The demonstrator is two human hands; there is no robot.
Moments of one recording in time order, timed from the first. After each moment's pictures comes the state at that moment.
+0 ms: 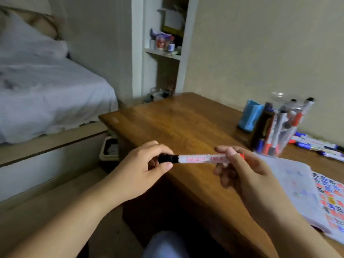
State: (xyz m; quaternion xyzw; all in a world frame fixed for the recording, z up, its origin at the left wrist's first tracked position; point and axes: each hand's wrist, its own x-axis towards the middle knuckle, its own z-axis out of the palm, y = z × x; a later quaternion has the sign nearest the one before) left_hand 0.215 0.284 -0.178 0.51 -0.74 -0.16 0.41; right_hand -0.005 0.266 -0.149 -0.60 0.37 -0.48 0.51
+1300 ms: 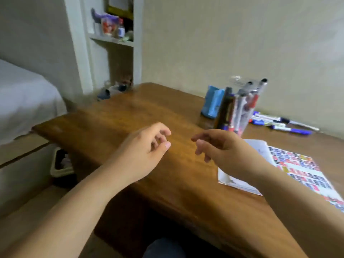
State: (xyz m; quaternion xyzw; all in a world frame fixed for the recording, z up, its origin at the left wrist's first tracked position) left_hand 0.178 0.216 -0.156 0.51 -0.77 -0.15 0.35; right_hand -0.024 0.214 -0.136 -0.74 0.54 -0.30 0.26
